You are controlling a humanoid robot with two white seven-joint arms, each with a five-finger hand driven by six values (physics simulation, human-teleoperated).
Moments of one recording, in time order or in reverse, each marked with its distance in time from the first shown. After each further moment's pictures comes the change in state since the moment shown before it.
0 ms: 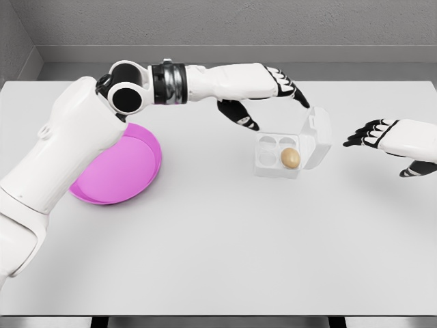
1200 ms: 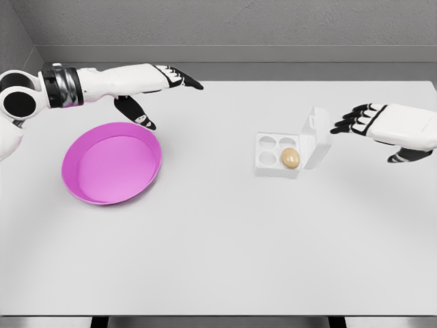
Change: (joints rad) left arm 0.055 0.360 0.000 0.003 0.127 0.000 -0.003; right arm -0.066 0.036 0.011 -0.042 0.014 0.000 0.000
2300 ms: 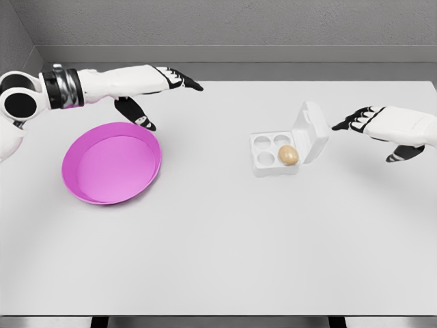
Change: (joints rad) left arm 0.002 -0.001 -0.001 0.002 -0.001 0.000 0.000; right arm -0.092 0.082 0.085 0.181 0.082 0.002 -0.001
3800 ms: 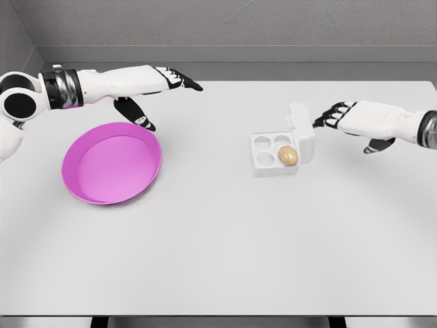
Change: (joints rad) left arm 0.003 0.001 0.000 0.000 0.001 0.000 0.000; right arm -0.098 0.109 0.080 0.025 0.122 0.001 0.001
